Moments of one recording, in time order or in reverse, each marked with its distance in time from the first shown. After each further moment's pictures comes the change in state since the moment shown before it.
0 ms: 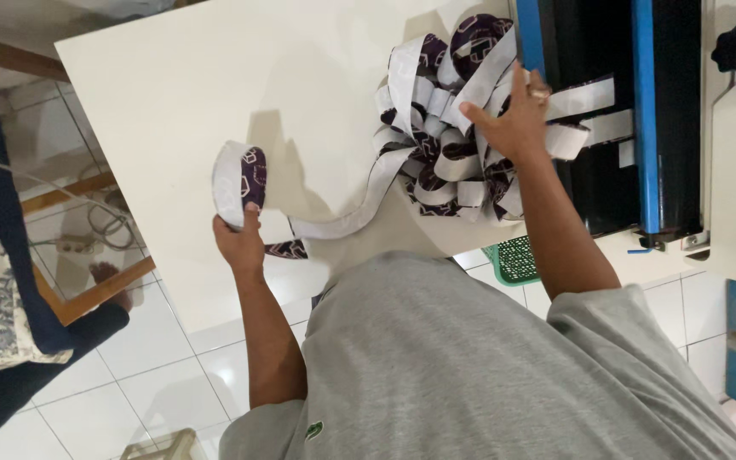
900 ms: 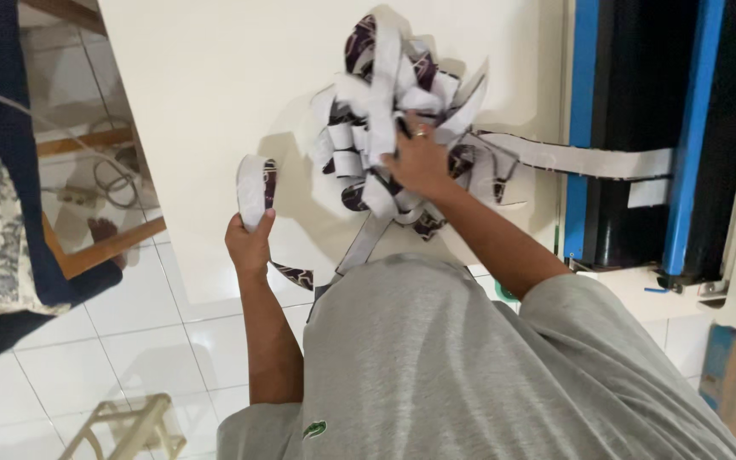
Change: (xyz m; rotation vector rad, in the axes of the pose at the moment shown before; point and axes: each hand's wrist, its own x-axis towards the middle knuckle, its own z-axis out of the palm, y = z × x) left_hand -0.016 0.002 -0.043 0.039 -0.019 -0.077; right_hand -0.034 -0.114 0.157 -0.195 -0.384 -0.386
